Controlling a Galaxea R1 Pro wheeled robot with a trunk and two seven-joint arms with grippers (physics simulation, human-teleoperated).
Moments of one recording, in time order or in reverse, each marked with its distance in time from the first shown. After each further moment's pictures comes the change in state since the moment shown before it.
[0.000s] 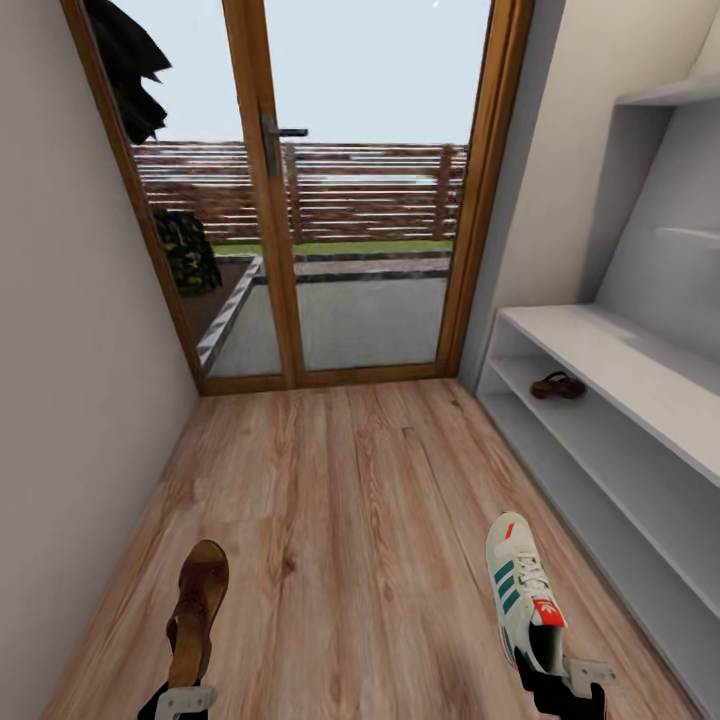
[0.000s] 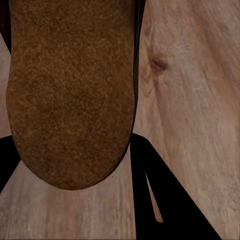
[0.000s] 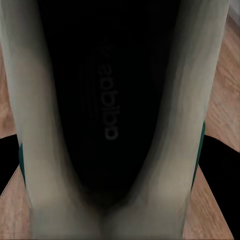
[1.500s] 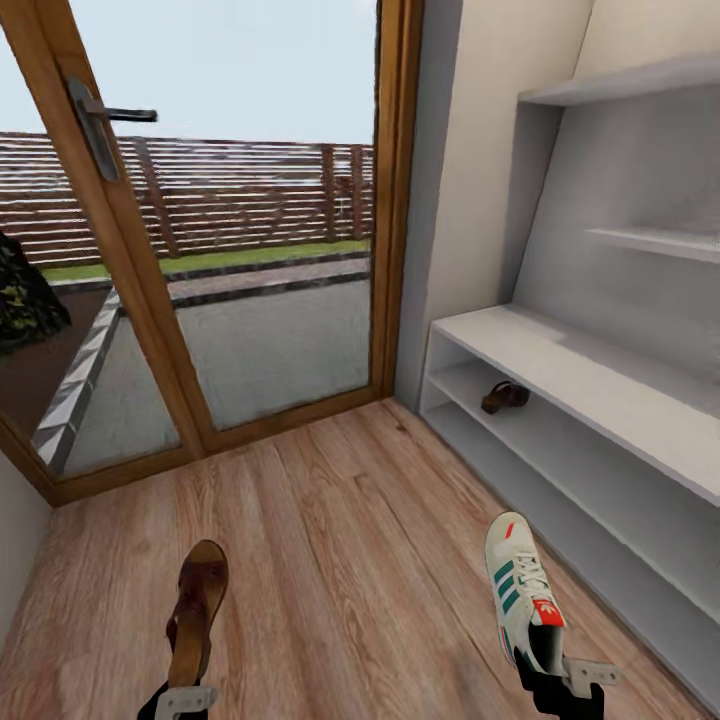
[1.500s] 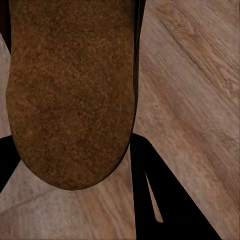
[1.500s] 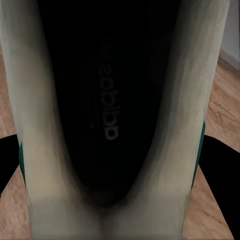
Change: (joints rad) left arm 0.000 0.000 0.000 0.000 0.003 -0.002 -0.001; right arm 0.000 0.001 0.000 0.000 -0.001 0.000 0.000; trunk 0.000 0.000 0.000
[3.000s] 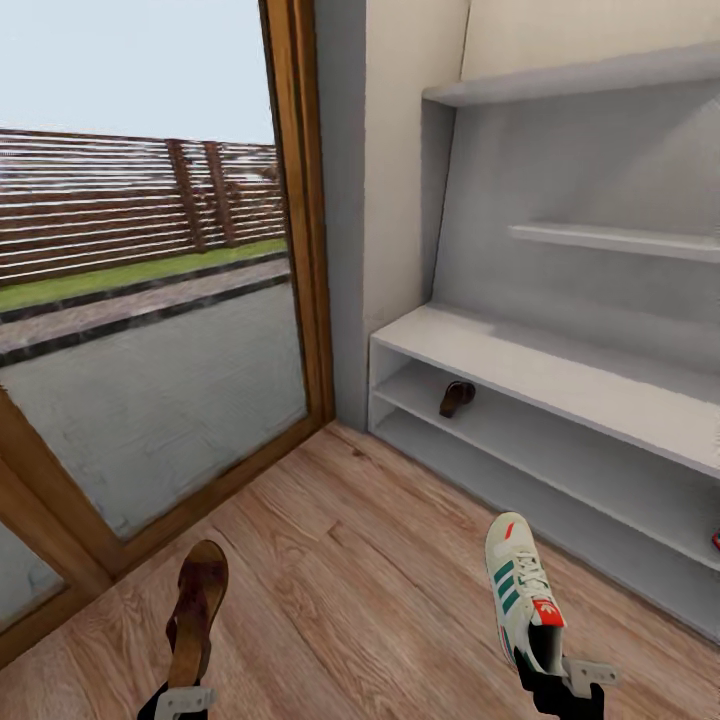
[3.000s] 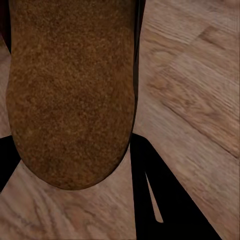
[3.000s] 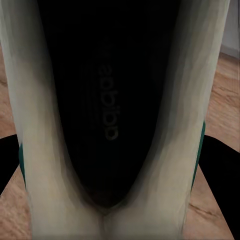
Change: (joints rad) left arm 0.001 0.000 0.000 0.000 0.001 0.000 -0.001; right arm 0.000 0.000 0.000 0.000 0.000 0.000 0.000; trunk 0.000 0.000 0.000
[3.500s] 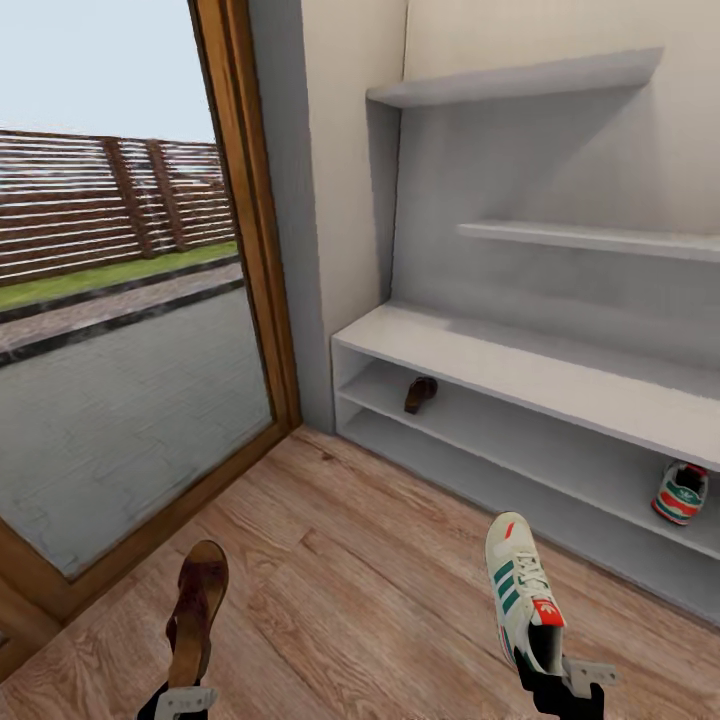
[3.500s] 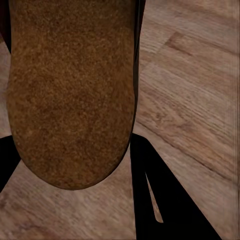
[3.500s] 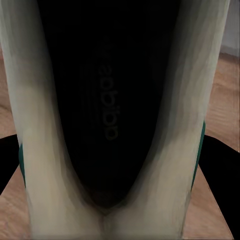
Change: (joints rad) left arm 0.000 0.000 0.000 0.000 -0.001 0.000 0.000; right arm 0.000 0.000 0.000 -0.001 0.001 0.000 0.000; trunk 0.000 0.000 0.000
